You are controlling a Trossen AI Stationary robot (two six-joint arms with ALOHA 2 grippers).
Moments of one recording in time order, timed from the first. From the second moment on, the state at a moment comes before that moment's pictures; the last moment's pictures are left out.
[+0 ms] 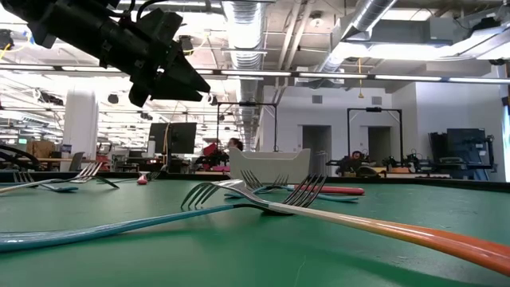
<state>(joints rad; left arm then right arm) -0.19 1.24 0.50 0.31 -0.66 -0.50 0.99 1.10 0.89 -0.98 0.55 1.72</state>
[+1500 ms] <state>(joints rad) -0.19 1.25 0.50 0.29 -0.67 -0.49 0.86 1.30 0.89 -0.78 0.47 1.47</state>
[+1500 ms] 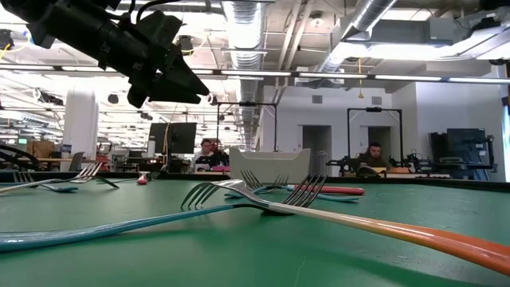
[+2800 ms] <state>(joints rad) -0.19 1.25 0.50 0.29 -0.65 -0.49 0.73 1.41 0.94 -0.75 0.58 1.03</state>
